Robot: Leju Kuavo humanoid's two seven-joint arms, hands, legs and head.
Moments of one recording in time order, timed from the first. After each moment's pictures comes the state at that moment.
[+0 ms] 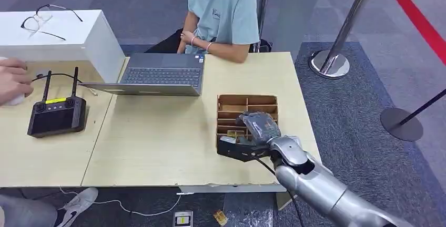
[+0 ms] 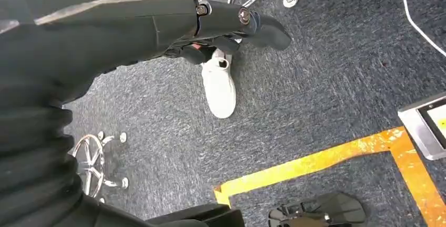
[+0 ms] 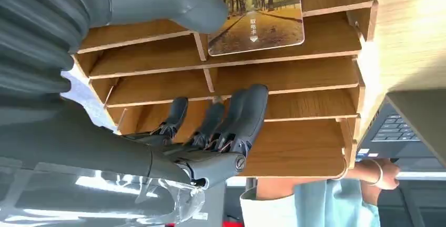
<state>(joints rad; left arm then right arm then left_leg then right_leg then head) -0.11 0.03 -1.18 -0.20 0.51 0.55 0.23 -0.55 -0.30 0.89 -1.28 0.76 -0.21 0.37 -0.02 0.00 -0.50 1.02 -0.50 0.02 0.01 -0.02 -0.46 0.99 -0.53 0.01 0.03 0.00</state>
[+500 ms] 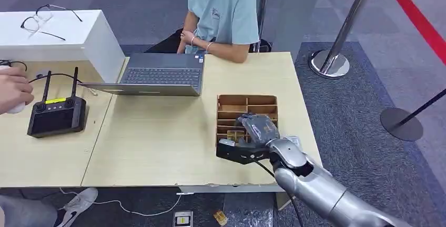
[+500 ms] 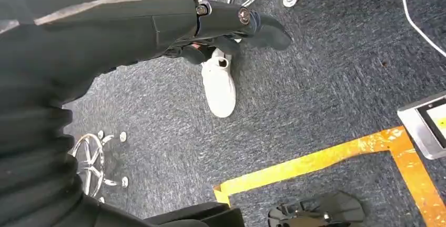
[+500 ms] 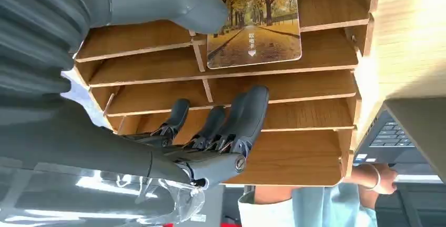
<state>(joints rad) -0.11 0.02 -1.18 -0.20 0.52 0.55 0.23 -0.55 -0.30 0.91 -1.28 0.75 -0.21 0.38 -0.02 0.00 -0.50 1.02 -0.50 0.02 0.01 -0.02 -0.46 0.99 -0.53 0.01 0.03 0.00</state>
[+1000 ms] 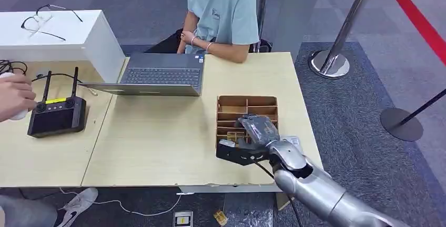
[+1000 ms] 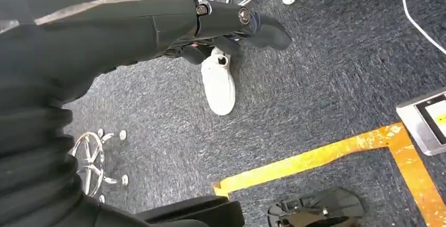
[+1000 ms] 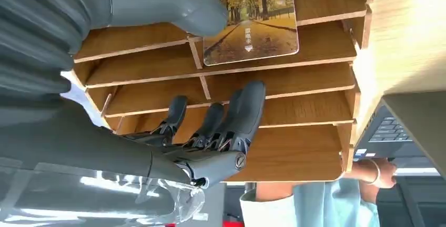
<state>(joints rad) -0.11 0.02 -1.18 -0.20 0.52 0.55 0.23 -0.54 -0.30 0.91 -1.27 0.75 -0.22 0.38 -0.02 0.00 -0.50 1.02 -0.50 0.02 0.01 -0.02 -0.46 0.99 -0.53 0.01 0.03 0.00</state>
